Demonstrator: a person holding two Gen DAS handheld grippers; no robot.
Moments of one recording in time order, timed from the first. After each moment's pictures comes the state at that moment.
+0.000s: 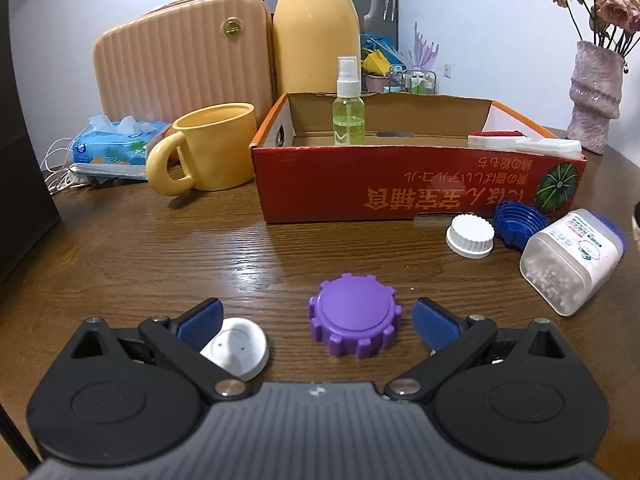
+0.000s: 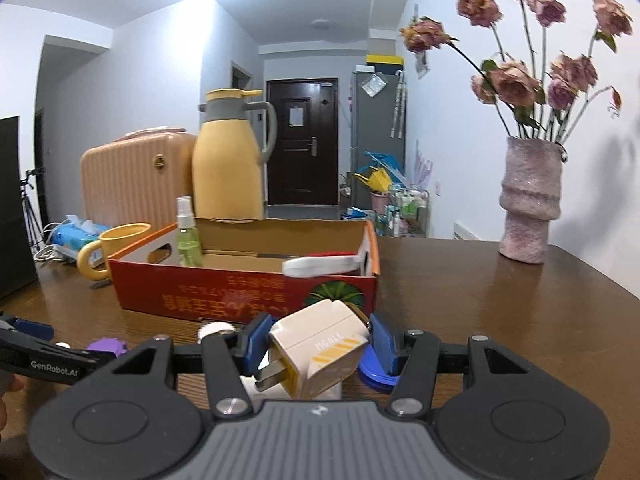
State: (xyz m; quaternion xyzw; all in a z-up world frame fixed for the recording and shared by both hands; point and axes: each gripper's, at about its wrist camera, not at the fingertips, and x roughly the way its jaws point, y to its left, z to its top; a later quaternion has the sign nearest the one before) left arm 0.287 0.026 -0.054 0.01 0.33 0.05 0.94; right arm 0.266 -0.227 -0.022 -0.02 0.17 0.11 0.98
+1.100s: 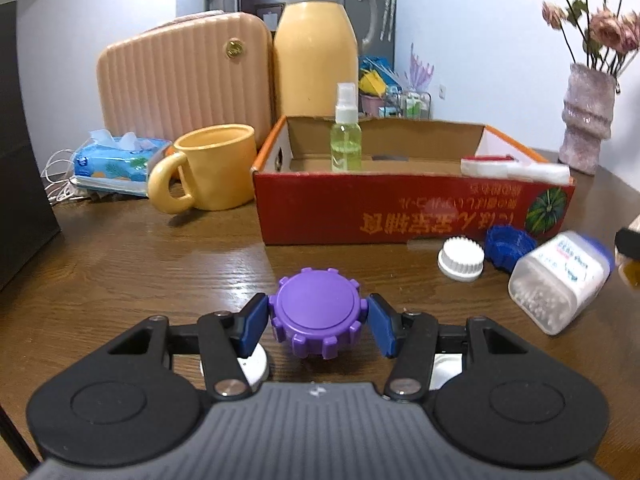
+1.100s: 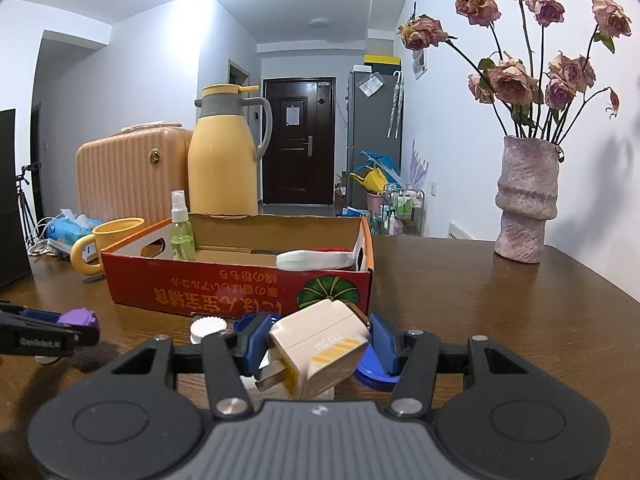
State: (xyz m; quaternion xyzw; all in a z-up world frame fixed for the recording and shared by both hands) left arm 0.276 0.029 -0.041 0.00 0.29 0.05 0.96; right arm 0.268 -0.228 -0.028 -0.02 0.17 0.09 0.98
